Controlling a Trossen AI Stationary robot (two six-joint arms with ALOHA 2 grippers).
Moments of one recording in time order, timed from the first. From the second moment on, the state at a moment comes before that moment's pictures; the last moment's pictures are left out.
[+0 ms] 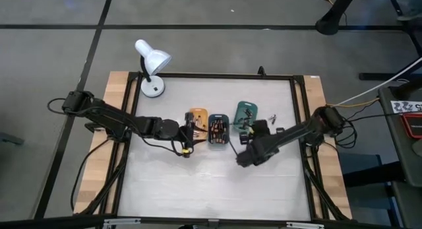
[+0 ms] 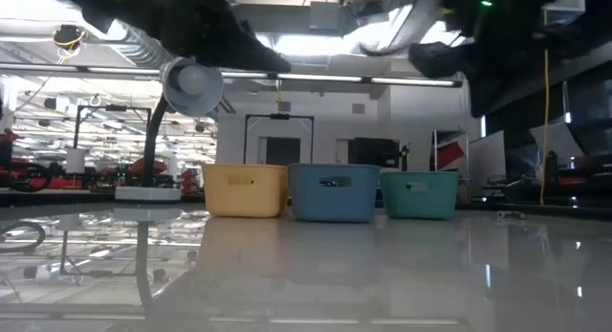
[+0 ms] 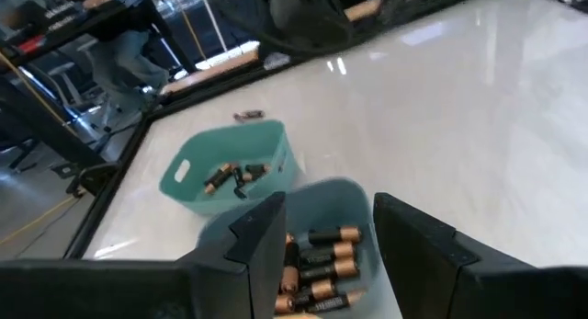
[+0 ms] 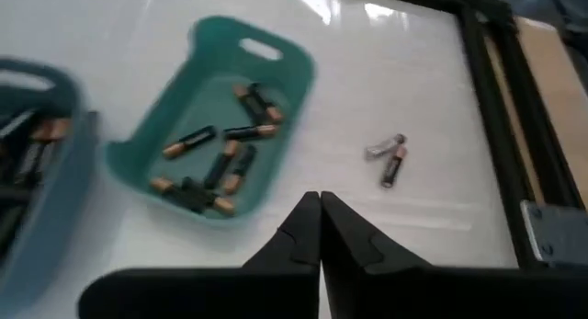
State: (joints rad) left arm -0.18 1.37 0.66 0.35 -0.29 0.29; right arm 0.38 1.80 1.37 -1.56 0.66 1.95
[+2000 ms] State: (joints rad) left arm 0.23 1.07 0.52 0.35 -0.14 0.28; right arm -0.28 1.52 0.87 -0.98 0.24 0.06
